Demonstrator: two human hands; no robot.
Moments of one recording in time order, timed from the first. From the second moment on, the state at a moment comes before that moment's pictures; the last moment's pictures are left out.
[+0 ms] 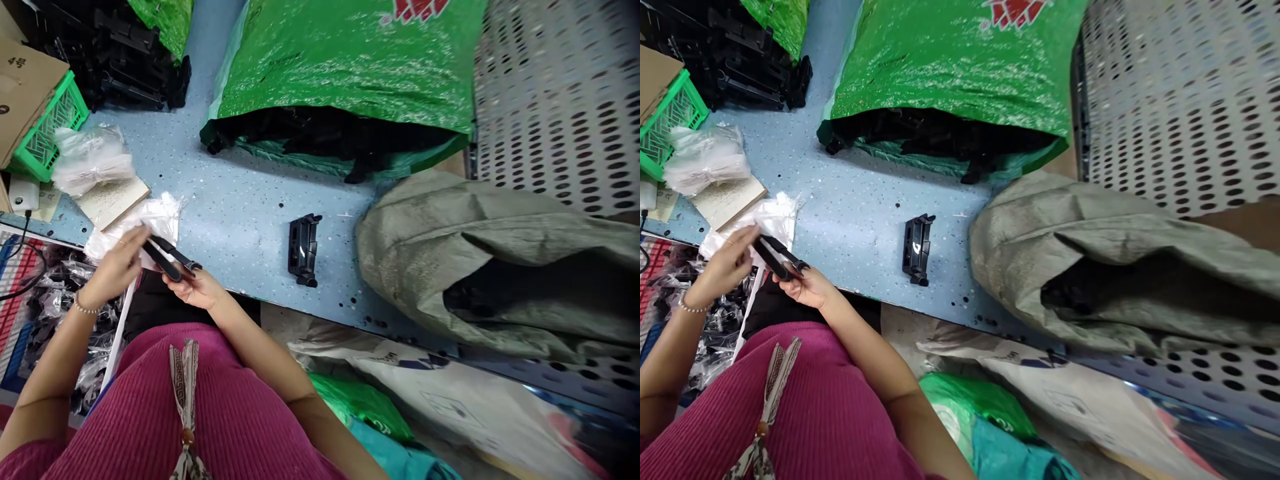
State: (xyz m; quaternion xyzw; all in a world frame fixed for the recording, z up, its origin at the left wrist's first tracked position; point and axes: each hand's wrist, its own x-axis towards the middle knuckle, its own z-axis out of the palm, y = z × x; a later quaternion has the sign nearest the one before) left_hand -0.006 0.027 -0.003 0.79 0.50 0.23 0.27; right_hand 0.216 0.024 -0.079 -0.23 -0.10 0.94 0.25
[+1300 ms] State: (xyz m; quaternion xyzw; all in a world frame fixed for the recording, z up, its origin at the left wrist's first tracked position) left_hand 0.001 0.066 -0.031 0.54 0.67 0.30 0.41; right_hand 0.292 0.065 -0.042 -0.44 -0.38 0.71 0.39
